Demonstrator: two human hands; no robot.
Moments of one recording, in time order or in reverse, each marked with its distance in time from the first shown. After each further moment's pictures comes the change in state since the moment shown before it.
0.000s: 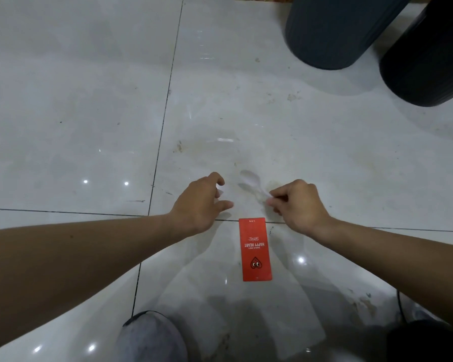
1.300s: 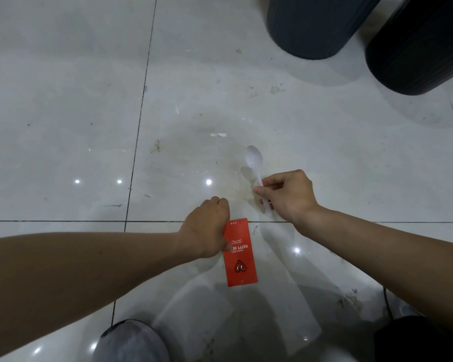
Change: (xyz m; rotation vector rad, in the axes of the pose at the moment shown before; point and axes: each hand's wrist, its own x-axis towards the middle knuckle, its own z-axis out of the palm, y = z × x) left_hand 0.001 0.028 0.046 0.356 -0.279 0.059; right_hand 0.012 0.009 -0.007 0.481 0.138 0.281
